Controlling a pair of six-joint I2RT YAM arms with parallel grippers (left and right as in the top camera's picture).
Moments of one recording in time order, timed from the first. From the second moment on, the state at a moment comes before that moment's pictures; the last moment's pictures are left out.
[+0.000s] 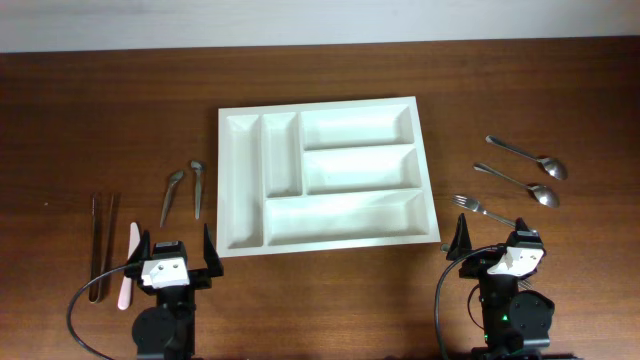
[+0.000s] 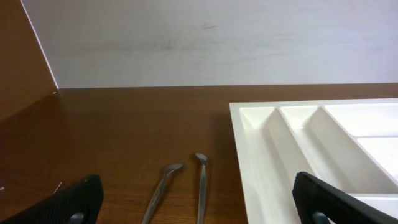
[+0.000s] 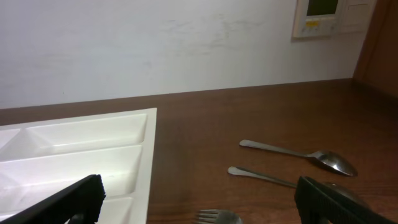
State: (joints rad) left arm -0.01 0.02 0.01 -0.07 -0.12 0.04; right arm 0.00 0.01 0.01 -0.06 0.09 0.07
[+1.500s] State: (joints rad) left arm -0.01 0.02 0.01 -0.07 -0.12 0.04; right arm 0.00 0.33 0.63 -0.85 0.57 0.49
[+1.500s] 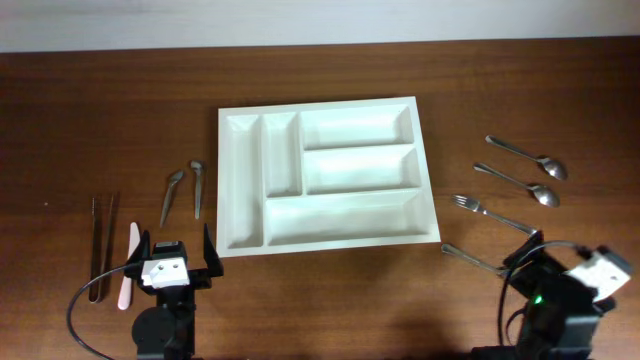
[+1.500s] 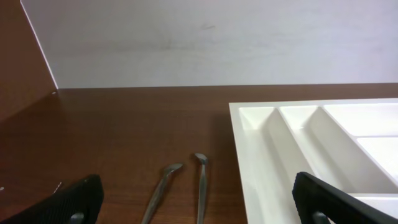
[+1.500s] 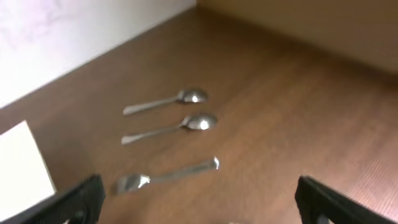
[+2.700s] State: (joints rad) left arm -0.01 0.02 0.01 -0.07 -0.12 0.04; right arm -0.23 1.38 0.88 -1.03 0.10 1.63
